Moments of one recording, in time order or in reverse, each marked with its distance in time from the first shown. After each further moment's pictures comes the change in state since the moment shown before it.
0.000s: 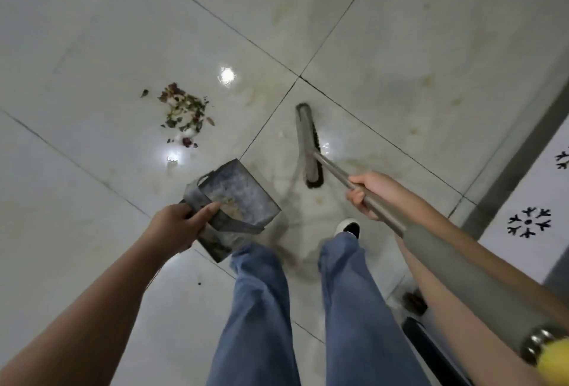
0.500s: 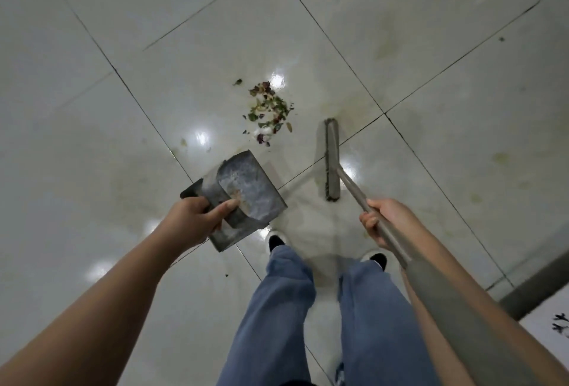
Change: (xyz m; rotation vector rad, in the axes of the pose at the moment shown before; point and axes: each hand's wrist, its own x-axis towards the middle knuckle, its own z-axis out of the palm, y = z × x) left_hand -0.003 -0.127 -0.139 -0.286 0.081 -0.137; right_hand 0.002 0.065 0.202 -0.122 0.105 -0.080
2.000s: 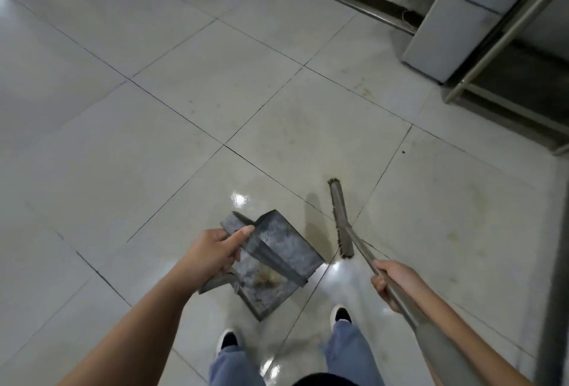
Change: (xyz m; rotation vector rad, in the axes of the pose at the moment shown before) left_hand 0.071 0.283 -0.146 -0.029 -0.189 0.411; right_hand -0.117 -0.142 0.075 0.286 0.122 -0.298
